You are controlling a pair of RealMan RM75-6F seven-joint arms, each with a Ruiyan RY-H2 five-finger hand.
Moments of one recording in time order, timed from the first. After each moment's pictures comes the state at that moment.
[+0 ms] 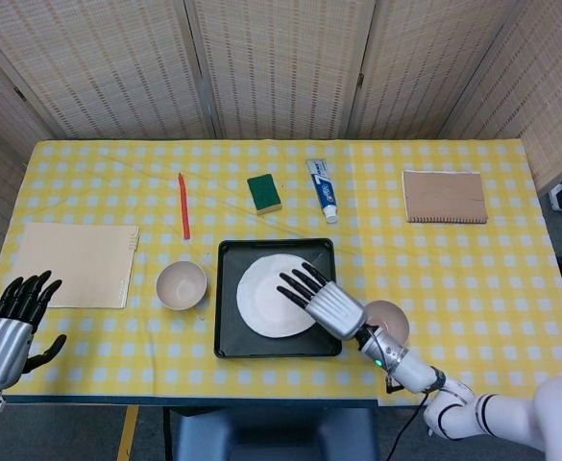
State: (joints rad) left arm -0.15 -1.18 -0.01 -1.44 1.65 1.56 -0.05; right arm 0.70 -1.60 0.01 -1.32 -1.65 1.07 -0.26
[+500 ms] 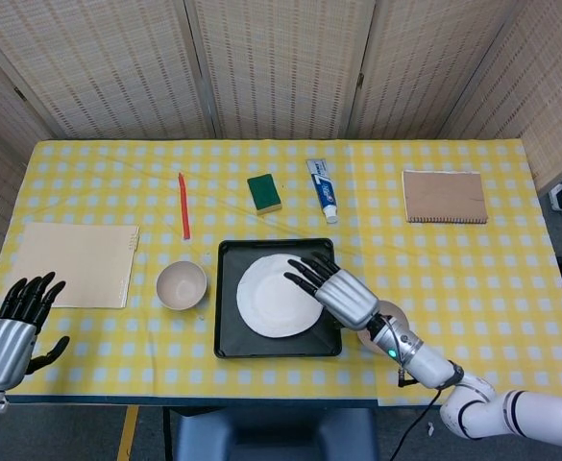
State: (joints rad) left arm -0.15 -1.19 -0.01 -1.44 1.66 1.56 -0.03; right arm 0.71 -1.41 0.06 -1.55 -1.57 1.01 -0.16
